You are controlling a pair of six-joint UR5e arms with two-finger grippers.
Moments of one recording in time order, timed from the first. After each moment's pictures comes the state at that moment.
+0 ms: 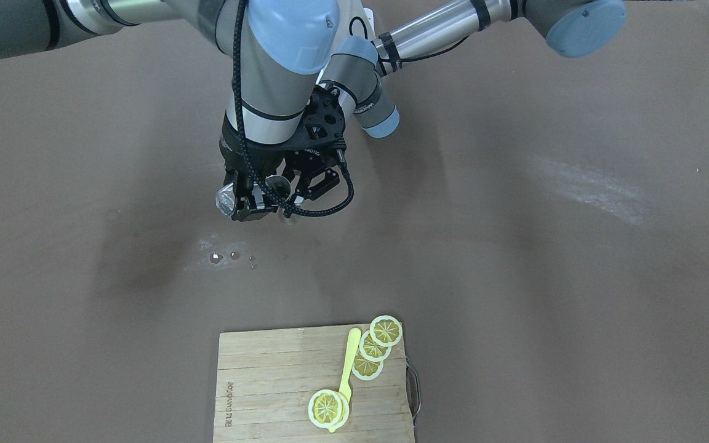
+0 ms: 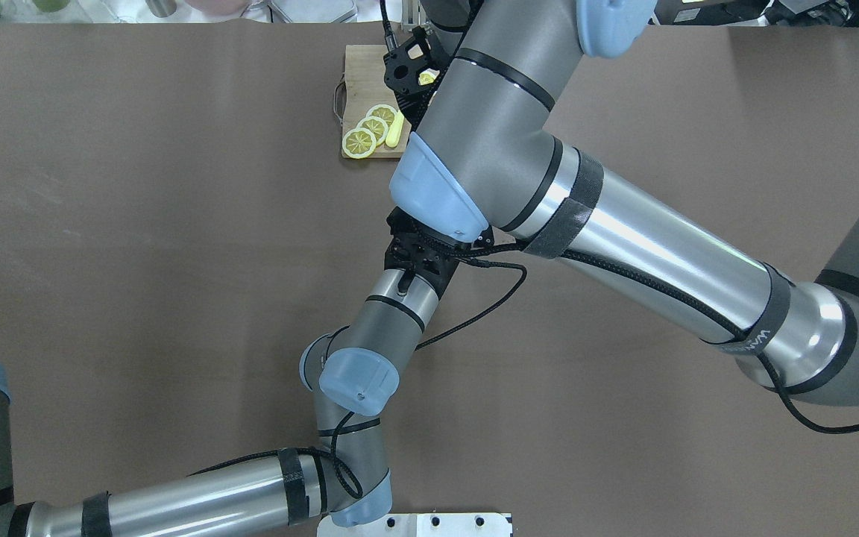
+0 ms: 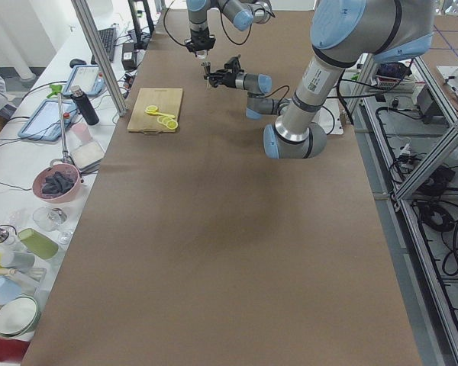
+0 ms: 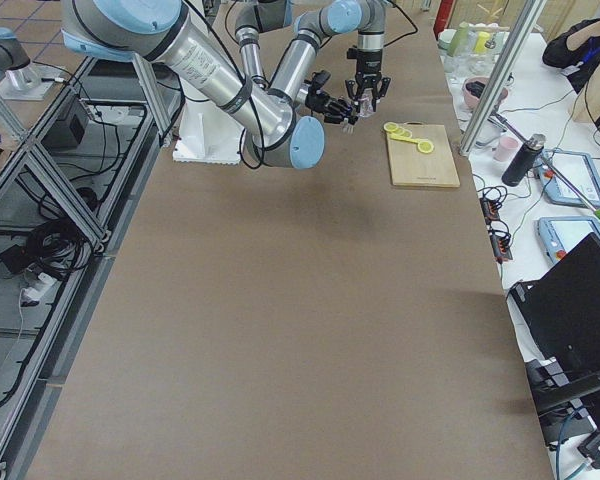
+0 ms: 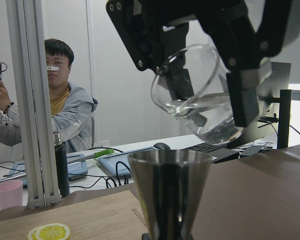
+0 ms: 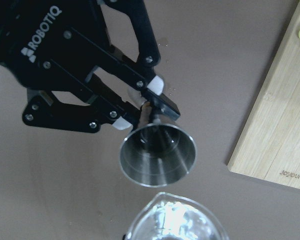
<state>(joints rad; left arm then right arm) -0.28 -2.45 -1.10 -3.02 -0.73 -0.47 0.75 -0.47 1.53 -2.29 1.80 -0.98</state>
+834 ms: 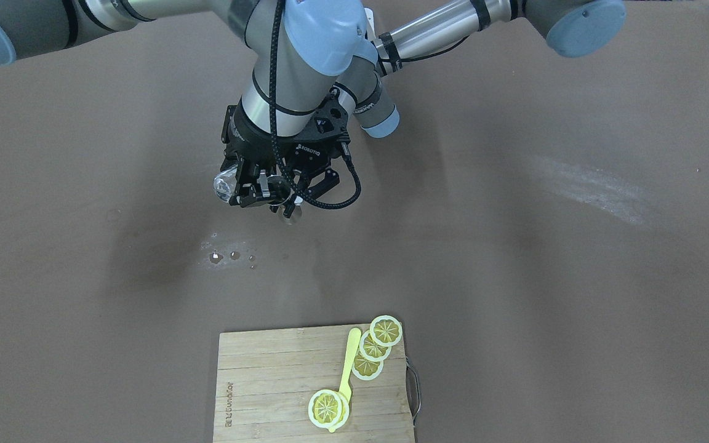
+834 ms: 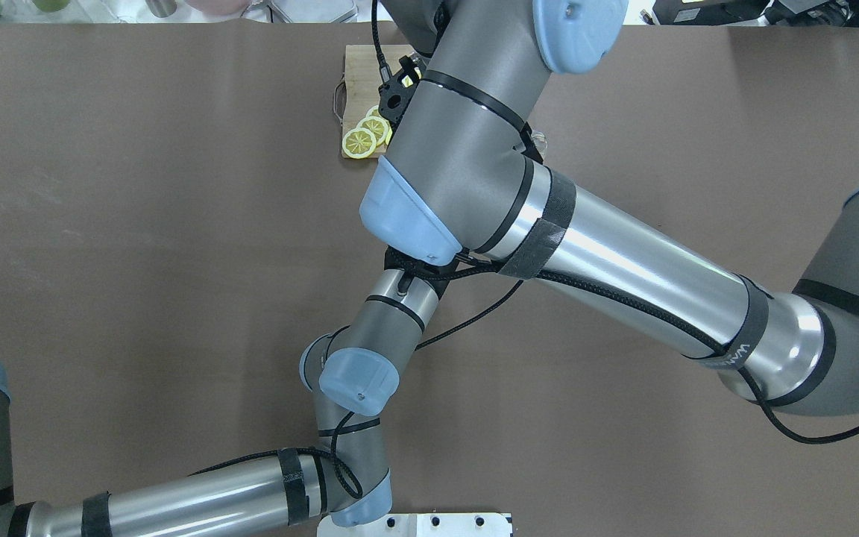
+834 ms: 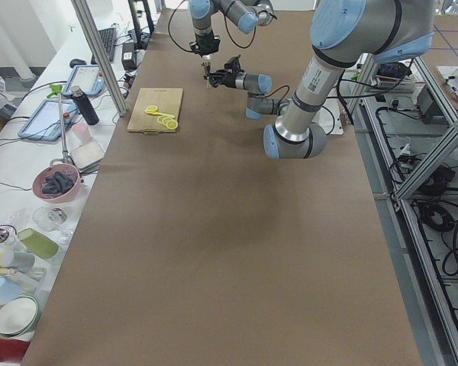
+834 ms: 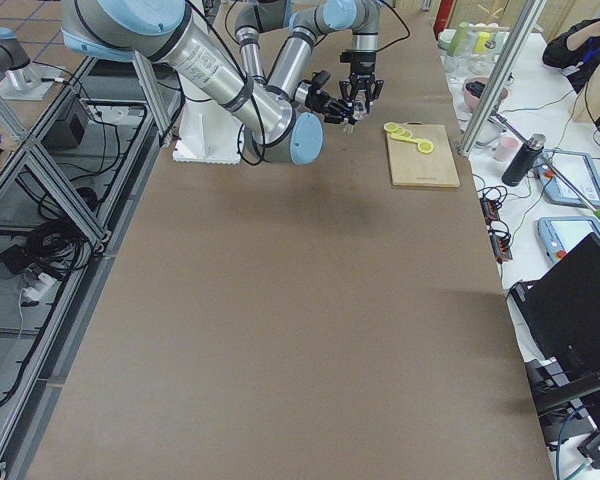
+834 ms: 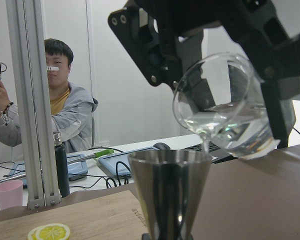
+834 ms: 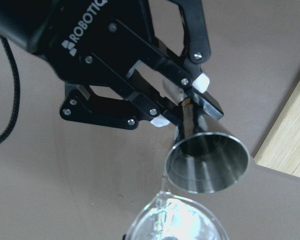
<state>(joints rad) -0.28 -2.45 -1.10 -3.02 -0.73 -0.47 0.72 -0.45 1.52 -2.40 1.76 -1.00</state>
